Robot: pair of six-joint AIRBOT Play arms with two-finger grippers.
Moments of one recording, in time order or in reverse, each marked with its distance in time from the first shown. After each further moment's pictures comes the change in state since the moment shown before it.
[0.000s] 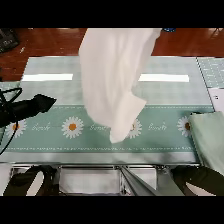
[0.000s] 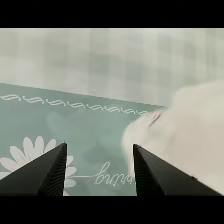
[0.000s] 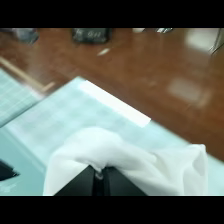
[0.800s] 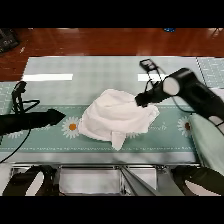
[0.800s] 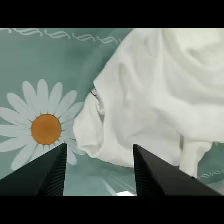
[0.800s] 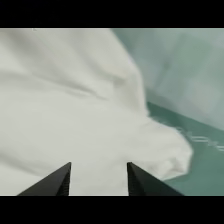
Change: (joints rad) left arm -0.005 -0.064 -0.089 0.007 -0.109 0.103; right arm -0.179 -0.036 -0.764 -0.252 0.037 0.237
